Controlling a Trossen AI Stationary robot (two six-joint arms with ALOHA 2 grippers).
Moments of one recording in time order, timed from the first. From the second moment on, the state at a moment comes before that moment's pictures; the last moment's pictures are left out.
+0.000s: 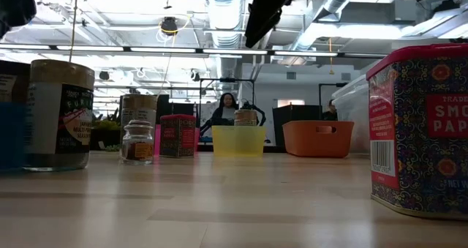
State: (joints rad) left arm -1.10 0.85 0.89 -0.85 -0.88 -0.86; right arm 0.09 1.86 1.81 -1.04 0.15 0.04
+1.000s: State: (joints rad) left arm -0.84 1.49 1.22 -0.72 -0.41 -0.71; right arm -0.06 1.85 1.81 -1.11 0.24 -0.02
